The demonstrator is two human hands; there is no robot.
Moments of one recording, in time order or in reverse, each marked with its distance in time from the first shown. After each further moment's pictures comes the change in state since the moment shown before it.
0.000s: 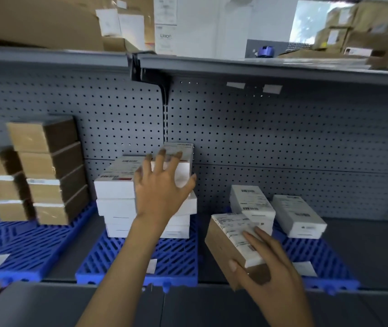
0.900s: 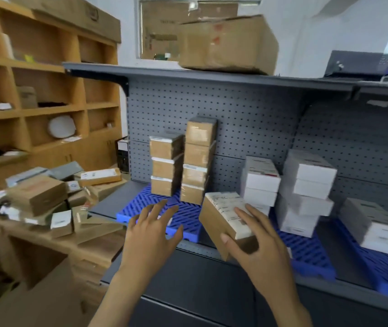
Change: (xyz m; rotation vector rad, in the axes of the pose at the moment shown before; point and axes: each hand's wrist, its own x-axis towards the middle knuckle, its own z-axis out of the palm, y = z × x) left_hand -0.188 -0.347 -0.172 0.104 -0.145 -0.149; right_hand -0.040 -0.308 0.175 0.133 -0.165 -0.164
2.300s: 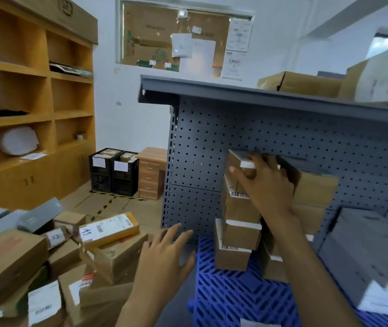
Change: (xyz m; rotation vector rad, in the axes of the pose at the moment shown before) left_hand 0.233 -0.290 0.096 -0.202 -0.154 0.208; right_hand 0.371 -0.126 0.269 -0.557 0.193 0.151
